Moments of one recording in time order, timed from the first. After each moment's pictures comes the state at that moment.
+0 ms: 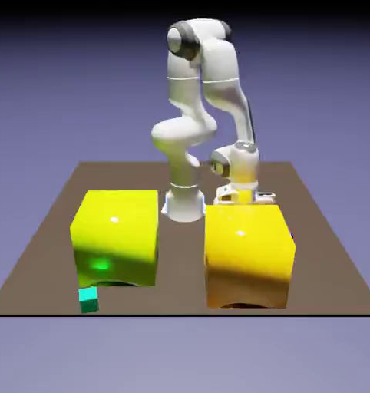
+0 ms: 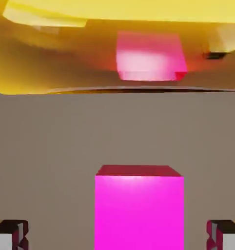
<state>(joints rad) 0.61 0.00 0.12 -3.01 0.21 3.07 1.32</state>
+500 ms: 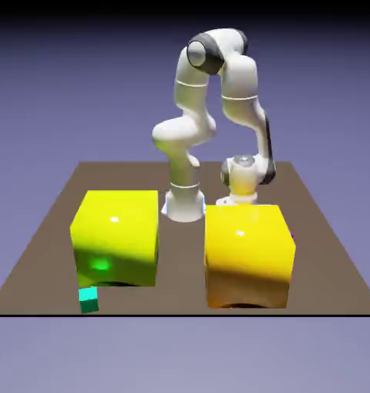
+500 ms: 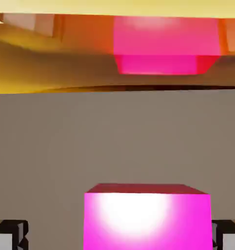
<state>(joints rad) 0.67 0.25 0.22 -2.92 0.86 3.24 0.82</state>
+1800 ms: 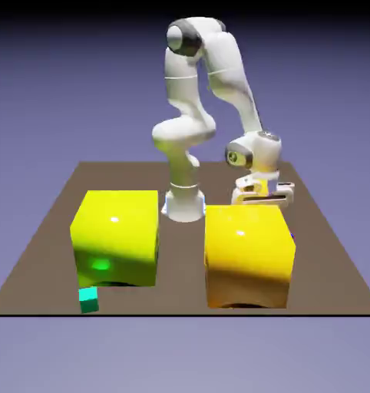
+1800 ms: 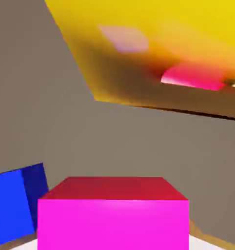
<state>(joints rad) 0.72 -0.10 0.21 -2.81 -0.04 2.75 1.50</state>
